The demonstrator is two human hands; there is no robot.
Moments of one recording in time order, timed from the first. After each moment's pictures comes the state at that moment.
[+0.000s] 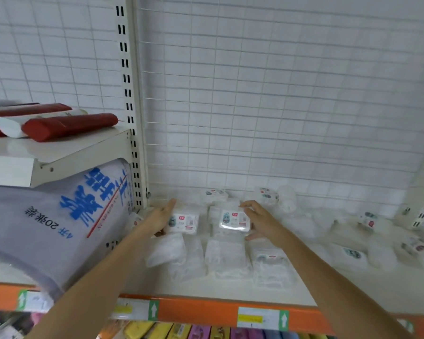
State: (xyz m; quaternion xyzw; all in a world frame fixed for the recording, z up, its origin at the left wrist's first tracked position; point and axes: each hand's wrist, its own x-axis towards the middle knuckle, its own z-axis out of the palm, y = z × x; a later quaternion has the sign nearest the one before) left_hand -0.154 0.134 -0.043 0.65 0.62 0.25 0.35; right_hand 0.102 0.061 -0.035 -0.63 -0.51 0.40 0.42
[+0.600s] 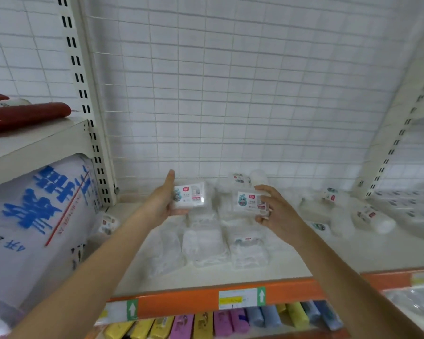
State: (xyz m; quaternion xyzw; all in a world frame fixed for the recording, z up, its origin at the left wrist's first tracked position) left_hand -0.087 0.105 0.001 0.47 0.45 0.37 0.66; right_hand 0.155 -0.012 -0.028 -0.66 -0.60 0.20 0.41
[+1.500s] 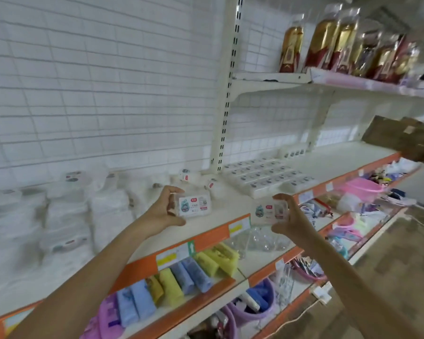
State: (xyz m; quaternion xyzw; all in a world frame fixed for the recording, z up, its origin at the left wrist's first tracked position) left_hand 0.200 -0.069 -0.041 0.79 0.14 0.21 0.57; right_hand 0.397 -0.320 -0.034 -0.78 -0.33 0.12 0.52
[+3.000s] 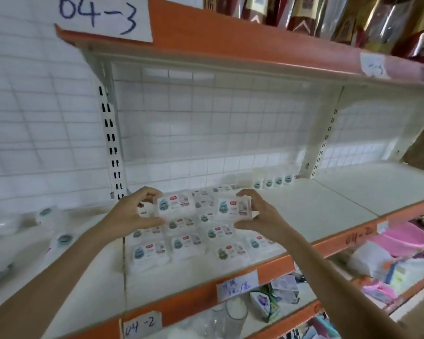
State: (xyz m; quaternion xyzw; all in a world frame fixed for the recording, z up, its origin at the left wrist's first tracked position) left_hand 0.591 -0.086 -0.026 0.86 0.25 0.25 0.36; right_hand 0.851 -0.277 -0.025 -0.74 -0.52 0.17 0.40
